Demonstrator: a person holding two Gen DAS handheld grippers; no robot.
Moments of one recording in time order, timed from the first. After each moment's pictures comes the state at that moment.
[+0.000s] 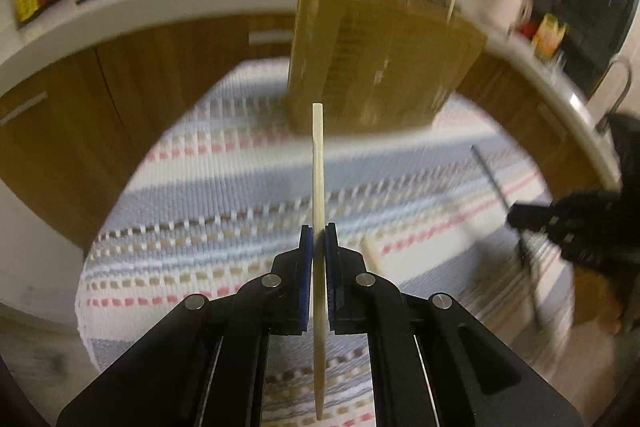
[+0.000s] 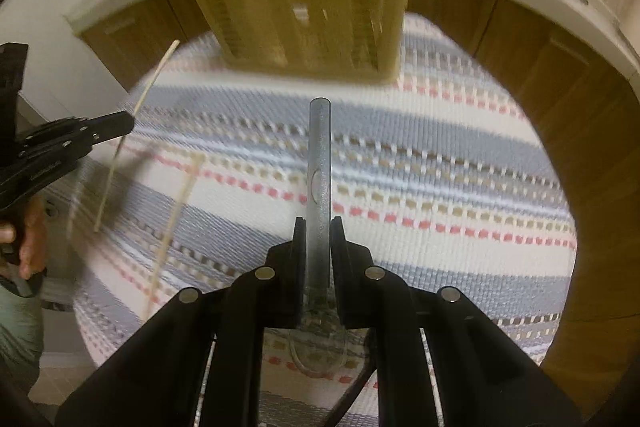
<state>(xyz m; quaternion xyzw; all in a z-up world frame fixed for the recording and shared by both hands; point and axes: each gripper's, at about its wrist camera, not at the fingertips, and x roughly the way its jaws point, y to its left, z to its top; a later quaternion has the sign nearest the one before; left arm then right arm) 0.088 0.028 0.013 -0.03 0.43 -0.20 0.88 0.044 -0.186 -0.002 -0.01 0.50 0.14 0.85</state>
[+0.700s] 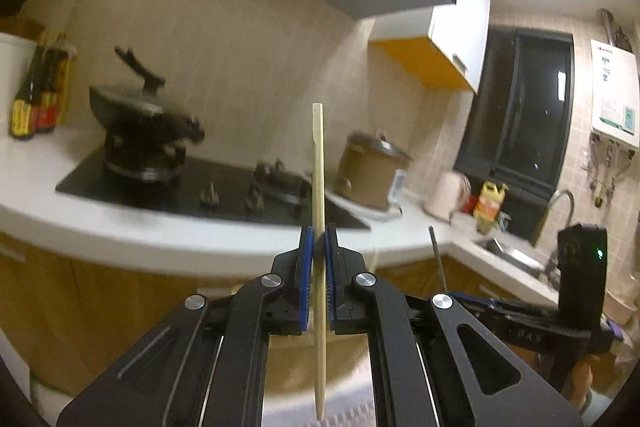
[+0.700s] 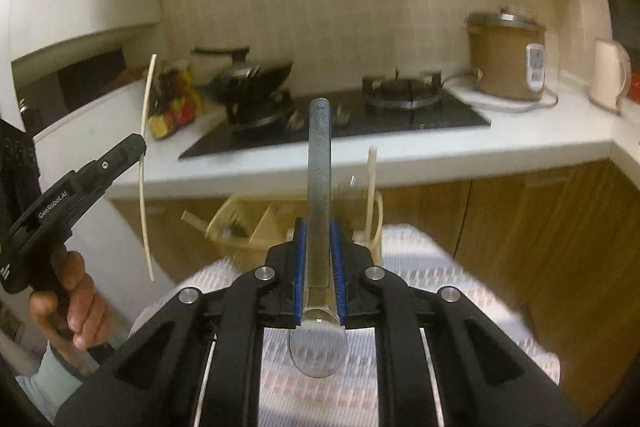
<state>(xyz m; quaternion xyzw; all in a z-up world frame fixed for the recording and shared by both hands) 0.102 0.011 0.155 -0.13 0.10 -0.25 0.95 0.082 -0.228 0.126 0.08 0.23 0.13 0.96</state>
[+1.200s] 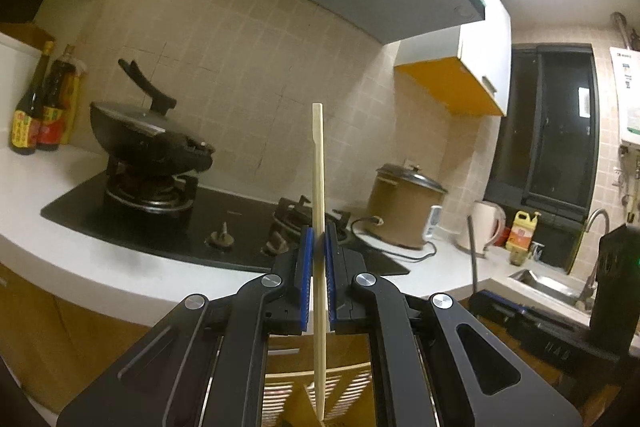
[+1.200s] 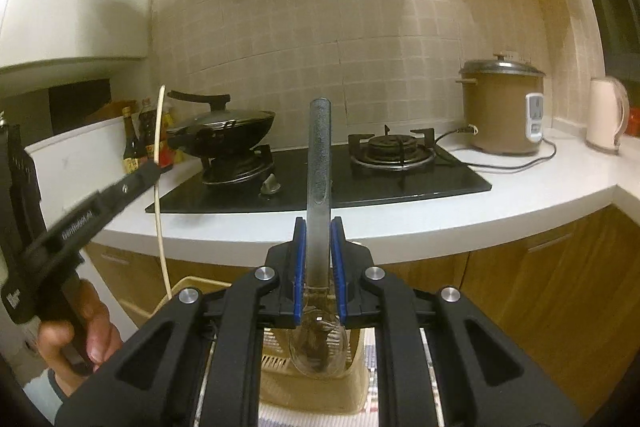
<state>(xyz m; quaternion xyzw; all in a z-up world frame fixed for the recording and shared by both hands) 0.178 -0.009 0.135 -0.14 0.05 -0.20 0.97 0.147 -0.229 0.123 0.08 0.14 0.11 0.98</state>
